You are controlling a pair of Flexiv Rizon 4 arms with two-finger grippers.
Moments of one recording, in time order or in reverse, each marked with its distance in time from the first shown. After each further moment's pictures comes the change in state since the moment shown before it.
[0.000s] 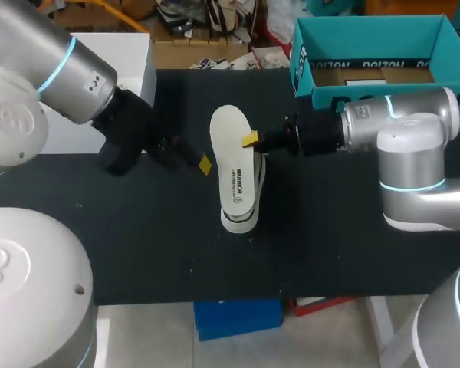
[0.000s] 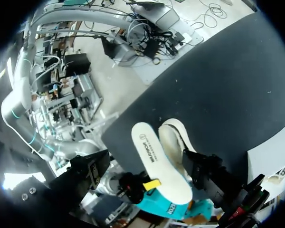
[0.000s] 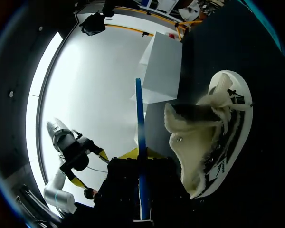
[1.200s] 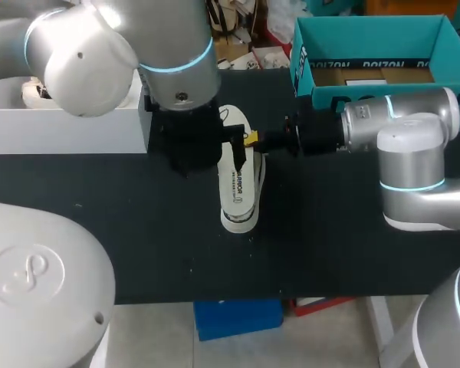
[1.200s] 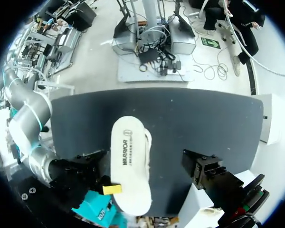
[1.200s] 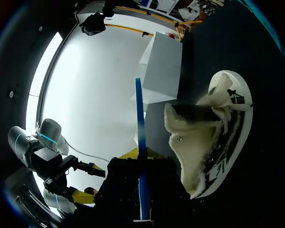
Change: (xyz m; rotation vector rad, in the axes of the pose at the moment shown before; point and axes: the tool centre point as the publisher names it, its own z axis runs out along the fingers) left arm -0.011 0.012 0.031 0.068 0.559 -0.581; right arm 0.000 0.000 0.000 0.000 0.000 0.000
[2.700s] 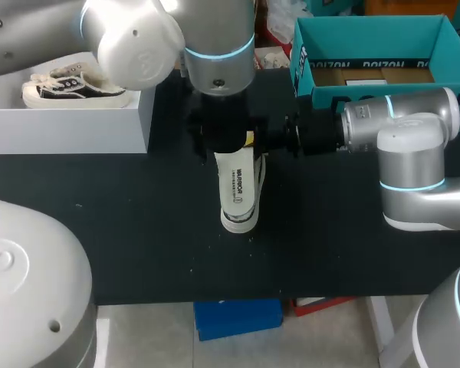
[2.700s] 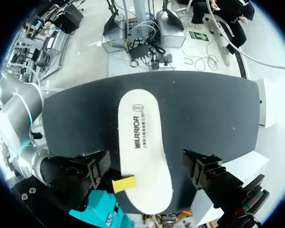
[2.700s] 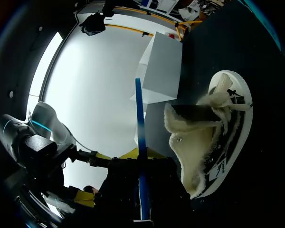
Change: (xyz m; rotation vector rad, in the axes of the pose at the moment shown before) left arm -0.034 0.051 0.027 0.002 0.065 0.094; right arm 0.000 0.000 0.000 0.000 0.000 0.000
